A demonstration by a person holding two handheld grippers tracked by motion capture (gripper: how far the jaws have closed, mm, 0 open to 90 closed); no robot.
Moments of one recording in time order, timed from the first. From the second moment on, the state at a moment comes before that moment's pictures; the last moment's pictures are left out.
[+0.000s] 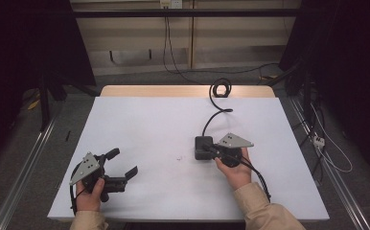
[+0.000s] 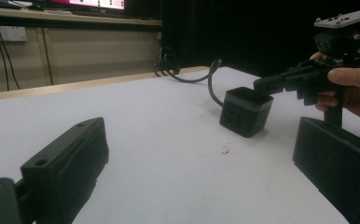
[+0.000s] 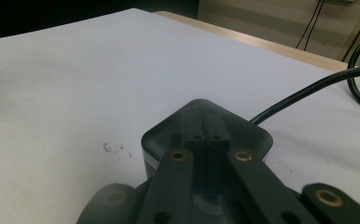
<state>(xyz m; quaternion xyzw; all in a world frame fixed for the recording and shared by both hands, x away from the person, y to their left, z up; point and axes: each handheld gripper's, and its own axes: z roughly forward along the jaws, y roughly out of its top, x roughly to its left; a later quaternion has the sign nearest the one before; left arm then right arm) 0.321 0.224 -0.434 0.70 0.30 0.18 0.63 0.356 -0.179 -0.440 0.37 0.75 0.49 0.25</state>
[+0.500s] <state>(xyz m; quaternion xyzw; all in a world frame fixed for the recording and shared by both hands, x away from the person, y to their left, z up) 0.321 0.224 -0.435 0.70 0.30 0.18 0.63 0.356 -0.178 -0.439 0.37 0.75 0.49 0.25</state>
